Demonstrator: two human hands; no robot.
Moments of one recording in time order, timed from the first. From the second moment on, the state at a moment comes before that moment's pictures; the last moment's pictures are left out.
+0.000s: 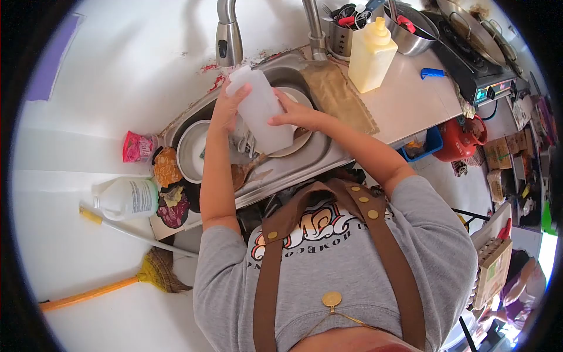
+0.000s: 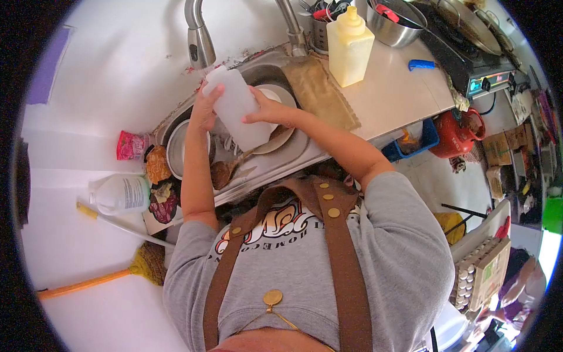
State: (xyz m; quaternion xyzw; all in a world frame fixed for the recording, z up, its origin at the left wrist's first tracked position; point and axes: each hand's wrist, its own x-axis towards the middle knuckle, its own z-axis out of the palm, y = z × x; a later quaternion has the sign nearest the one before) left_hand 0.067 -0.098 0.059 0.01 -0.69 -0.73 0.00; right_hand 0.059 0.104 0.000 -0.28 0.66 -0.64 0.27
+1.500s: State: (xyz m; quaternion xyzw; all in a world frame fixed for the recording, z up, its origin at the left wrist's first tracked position) left_hand 0.066 -0.105 0.078 -0.03 -0.88 -0.41 0.24; right_hand 0.046 0.163 -0.048 -0.22 0.82 -0.52 -0.08
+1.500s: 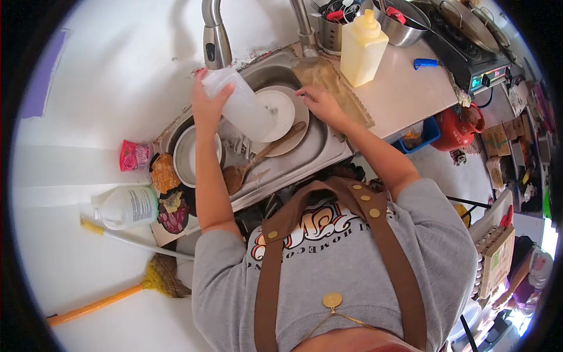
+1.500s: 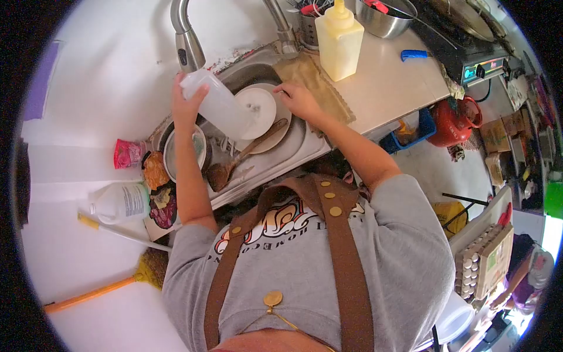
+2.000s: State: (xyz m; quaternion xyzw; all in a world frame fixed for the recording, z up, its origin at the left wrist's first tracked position) left_hand 0.047 -0.116 0.006 0.24 -0.69 -0.60 0.33; right_hand 0.042 0.151 -0.032 -0.18 0.78 -0.59 -0.01
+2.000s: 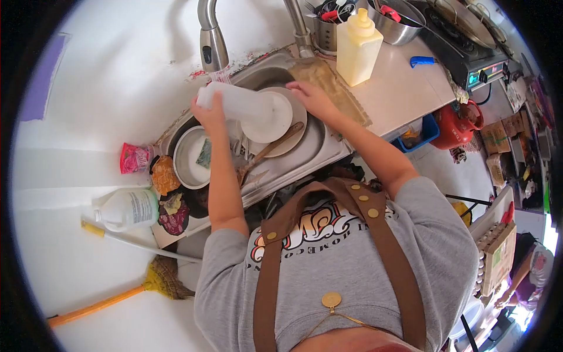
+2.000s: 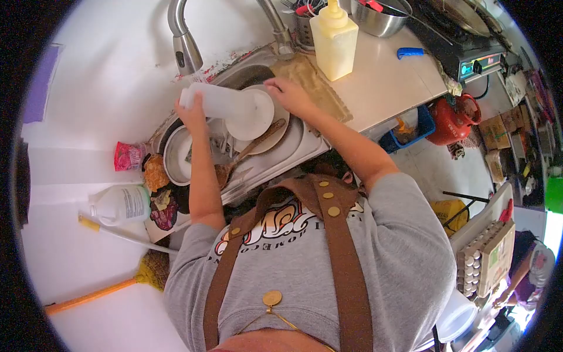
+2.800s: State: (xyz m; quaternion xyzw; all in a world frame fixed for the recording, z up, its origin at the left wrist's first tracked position) left_hand 0.059 -0.077 -0.016 0.08 -0.24 -0.97 0.00; right_hand -0.014 0.025 0.077 -0.40 0.67 -0.57 0.25
